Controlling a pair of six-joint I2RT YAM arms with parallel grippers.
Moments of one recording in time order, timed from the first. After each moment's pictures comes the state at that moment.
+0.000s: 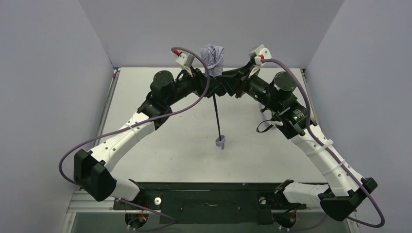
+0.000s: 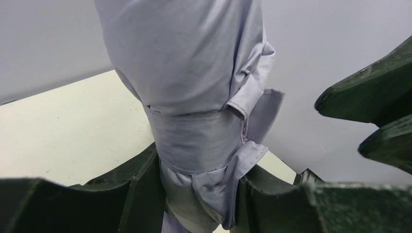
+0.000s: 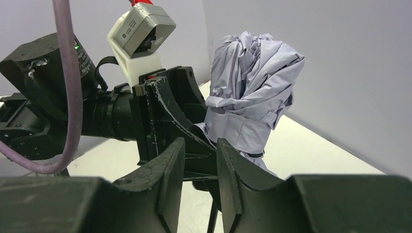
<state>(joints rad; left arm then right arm) -0.62 1.41 1.29 0.23 0.32 -0.48 0.61 1.18 1.41 -0.11 -0.27 0.14</state>
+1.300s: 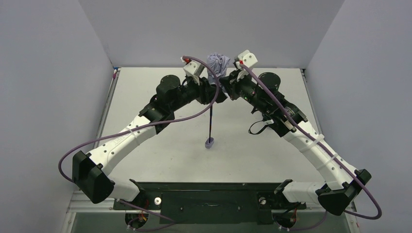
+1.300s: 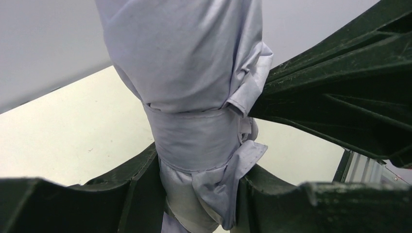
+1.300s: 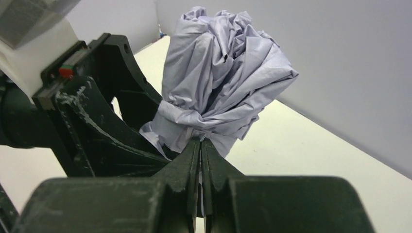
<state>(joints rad) -0.70 1.39 1.28 0.09 0.20 -0.25 0.67 1.24 1.41 -0.23 -0.04 -0.01</state>
